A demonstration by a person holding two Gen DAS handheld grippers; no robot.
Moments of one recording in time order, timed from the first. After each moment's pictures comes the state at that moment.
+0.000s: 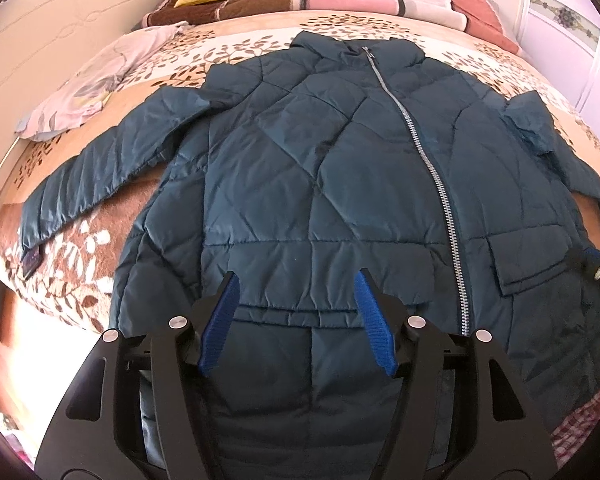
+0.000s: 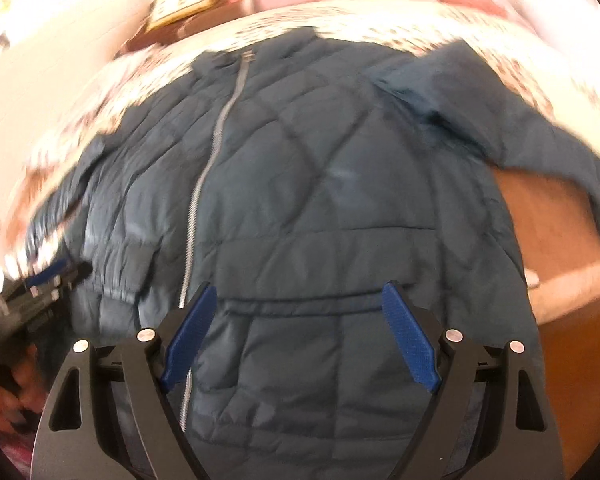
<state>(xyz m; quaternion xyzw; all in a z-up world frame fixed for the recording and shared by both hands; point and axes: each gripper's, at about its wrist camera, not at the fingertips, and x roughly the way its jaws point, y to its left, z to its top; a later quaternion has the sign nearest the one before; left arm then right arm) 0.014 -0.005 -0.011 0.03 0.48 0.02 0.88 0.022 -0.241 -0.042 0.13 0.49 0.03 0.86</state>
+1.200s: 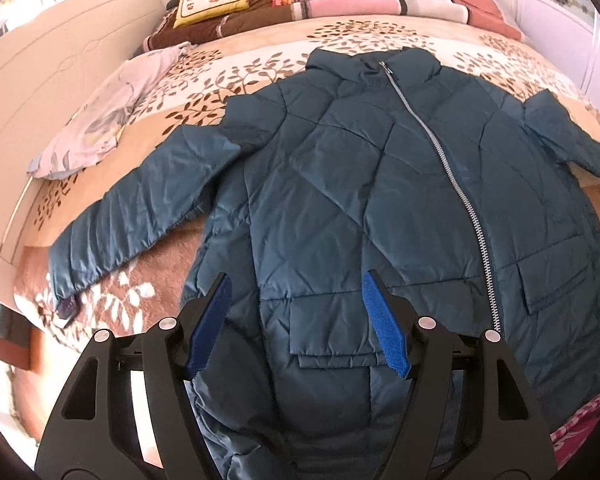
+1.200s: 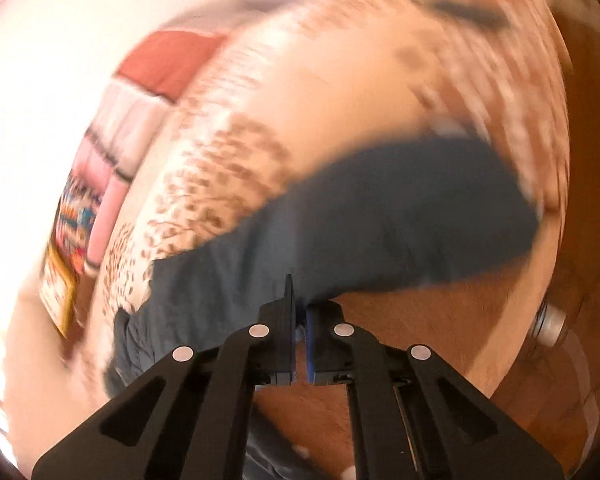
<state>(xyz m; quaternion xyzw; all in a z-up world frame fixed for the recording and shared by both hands) 0.045 0.018 0.019 0.08 0.48 0.03 0.88 0.061 -0.520 0.015 0.39 0.31 -0.22 0.84</state>
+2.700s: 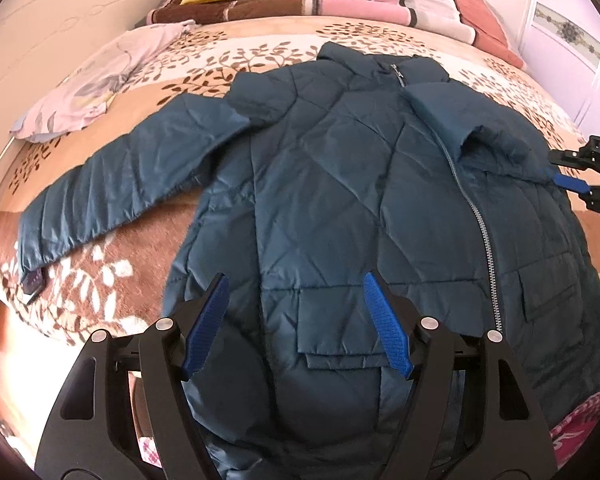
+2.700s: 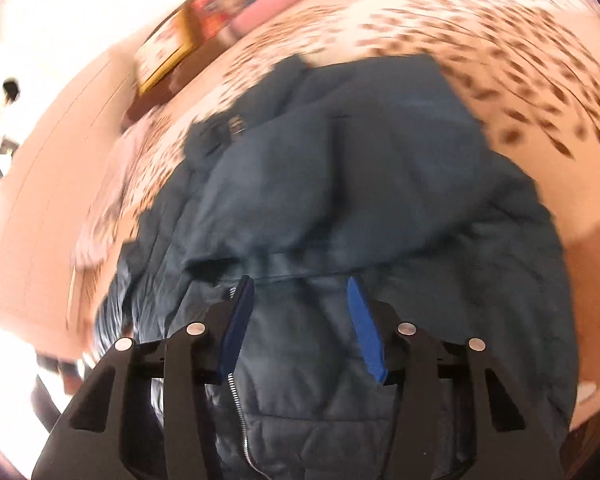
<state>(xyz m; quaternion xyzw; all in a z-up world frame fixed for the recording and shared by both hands) 0.044 0.054 -0.003 0.01 0.48 0.00 0.88 0.149 -0.296 -0.027 0.31 0.48 0.08 0.82</state>
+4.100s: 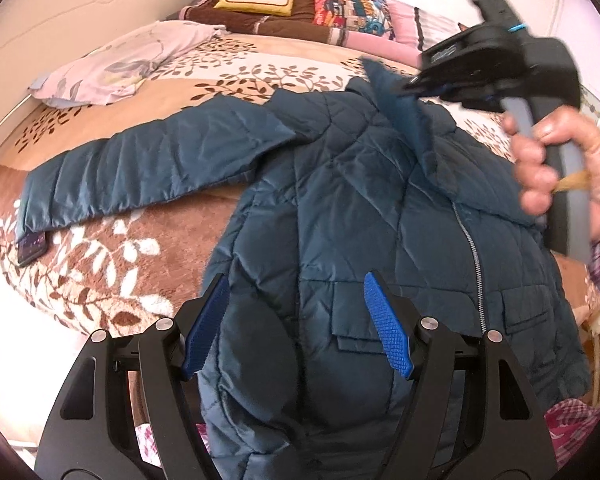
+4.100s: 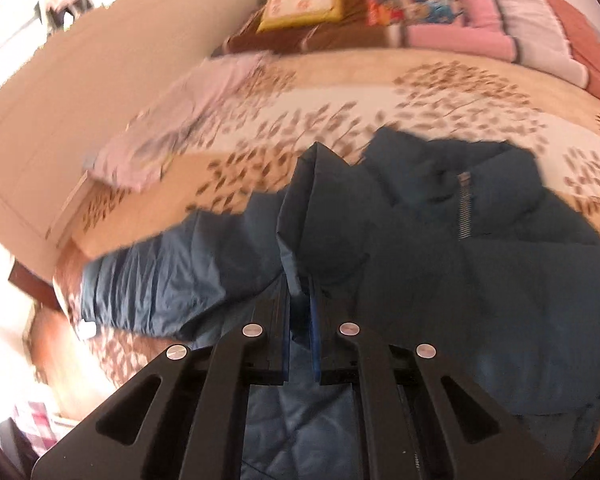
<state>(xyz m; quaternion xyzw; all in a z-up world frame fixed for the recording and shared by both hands) 0.010 0.106 0.006 -0.08 0.43 0.01 0.90 0.225 -0.021 0.022 0.03 0.47 0.22 0.86</state>
